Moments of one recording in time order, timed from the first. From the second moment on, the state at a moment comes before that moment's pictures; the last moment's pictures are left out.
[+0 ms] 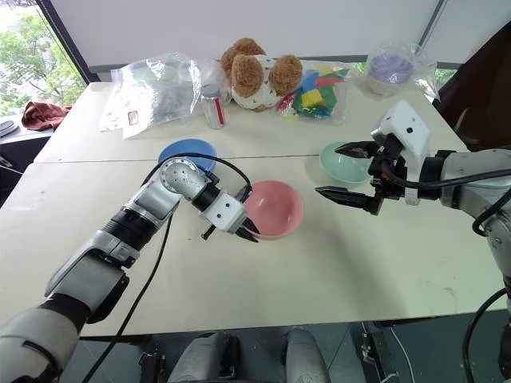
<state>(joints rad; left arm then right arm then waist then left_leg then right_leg) -0.95 0.39 -0.50 0.51 0.00 -0.41 -1.56 -0.48 -1.10 -0.21 -0.44 0.65 0.83 0.92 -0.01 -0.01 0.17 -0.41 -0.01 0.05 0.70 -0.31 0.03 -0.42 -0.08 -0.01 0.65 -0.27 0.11</state>
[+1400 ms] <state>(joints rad) -0.69 0.79 0.09 -0.09 -0.50 0.52 -1.33 -0.82 -0.82 0.28 0.41 0.07 0.51 0.91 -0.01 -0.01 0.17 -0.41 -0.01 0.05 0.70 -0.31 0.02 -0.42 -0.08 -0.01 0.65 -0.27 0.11</state>
